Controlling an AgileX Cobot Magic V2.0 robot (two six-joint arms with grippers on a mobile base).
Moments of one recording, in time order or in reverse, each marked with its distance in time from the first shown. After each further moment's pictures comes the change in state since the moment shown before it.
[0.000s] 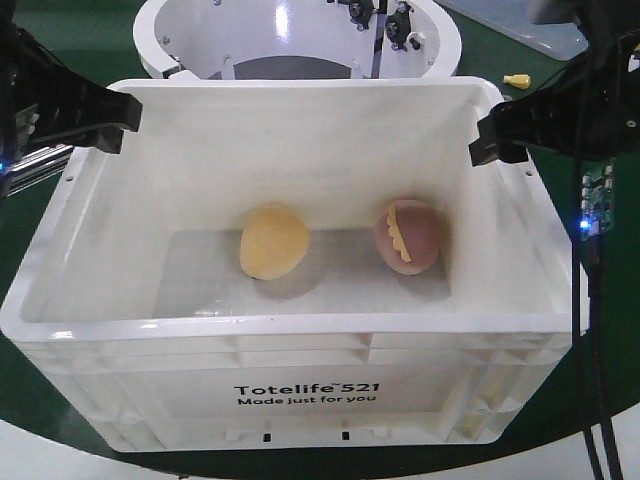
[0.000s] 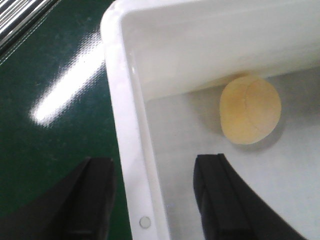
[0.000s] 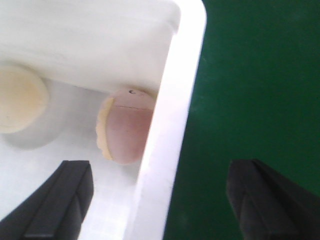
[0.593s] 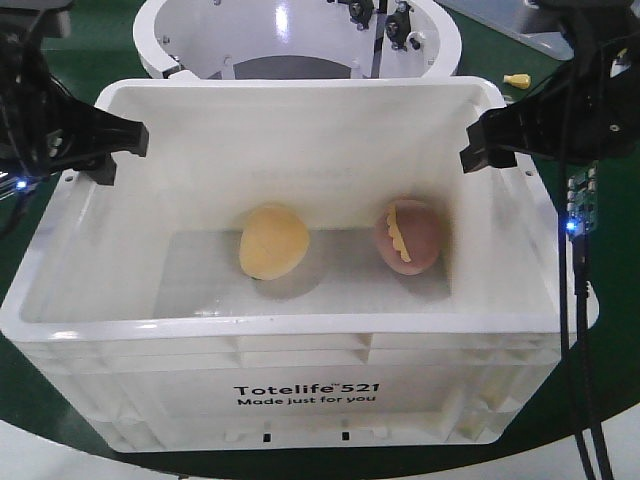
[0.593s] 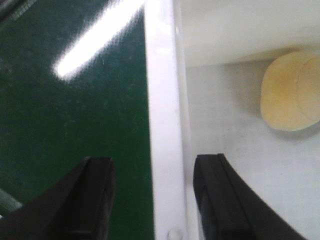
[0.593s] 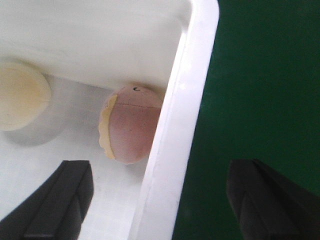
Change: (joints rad) left arm 0.000 0.099 0.004 0.063 0.086 -0.095; right arm 0.000 0.042 0.000 0.010 -0.001 -0.006
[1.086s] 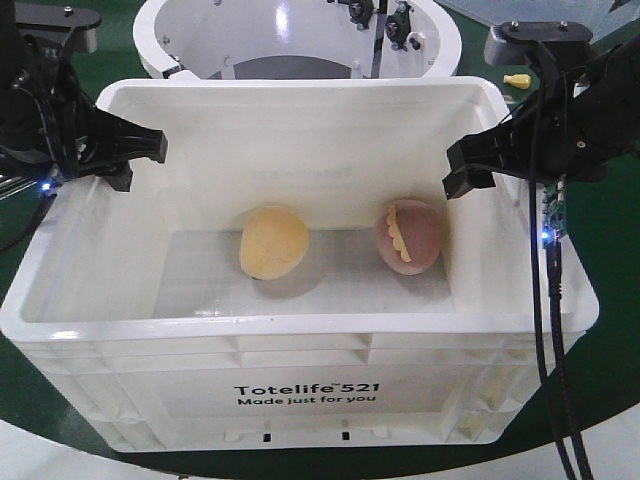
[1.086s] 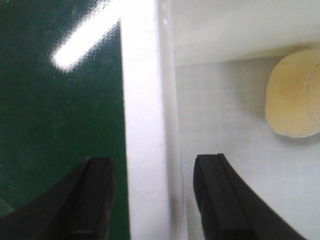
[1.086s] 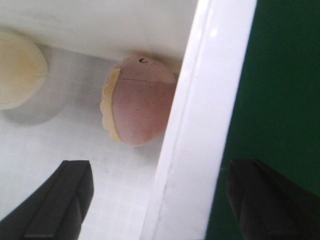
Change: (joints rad) left arm 0.000 0.058 0.000 -0.006 -0.030 -0.007; right arm -0.001 0.079 0.001 0.048 0.047 -0.007
